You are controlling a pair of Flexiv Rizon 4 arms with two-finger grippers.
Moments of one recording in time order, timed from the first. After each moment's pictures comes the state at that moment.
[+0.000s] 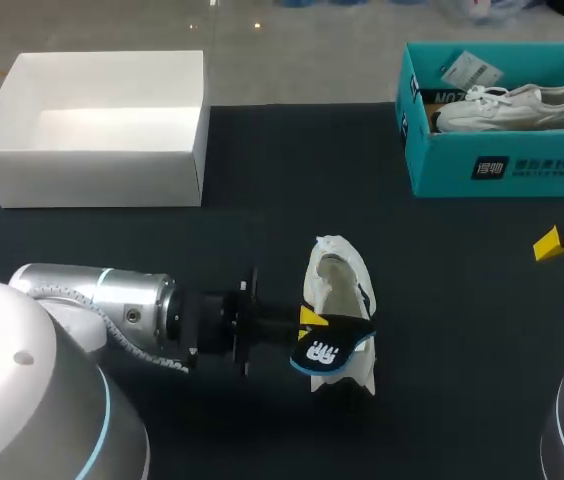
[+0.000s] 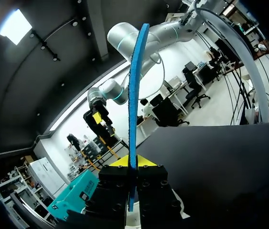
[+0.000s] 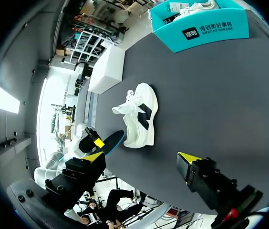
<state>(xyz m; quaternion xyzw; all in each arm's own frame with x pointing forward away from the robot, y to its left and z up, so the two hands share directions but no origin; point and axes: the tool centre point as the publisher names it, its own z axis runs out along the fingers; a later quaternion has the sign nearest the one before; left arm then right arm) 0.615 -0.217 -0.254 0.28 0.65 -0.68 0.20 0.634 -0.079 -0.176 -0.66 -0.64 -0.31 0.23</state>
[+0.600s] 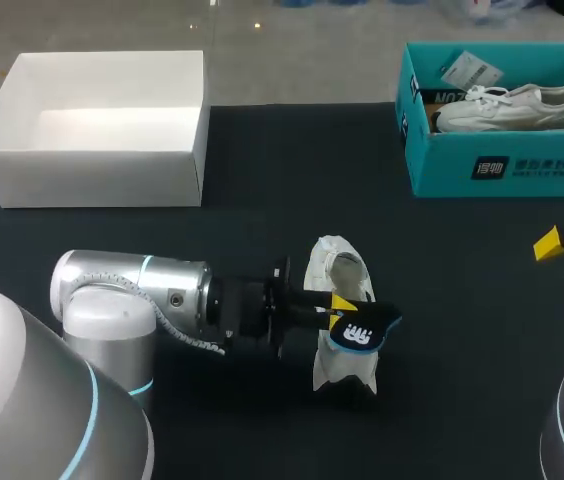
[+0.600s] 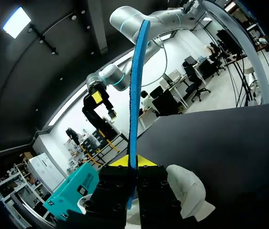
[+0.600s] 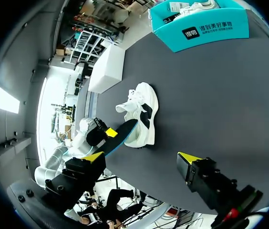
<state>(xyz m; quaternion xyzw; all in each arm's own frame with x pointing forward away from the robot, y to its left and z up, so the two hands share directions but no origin) 0.657 -0.258 -0.285 0.28 0.67 -0.66 0.21 0.633 -0.079 -0.176 -0.66 -0.64 -0.31 0.23</state>
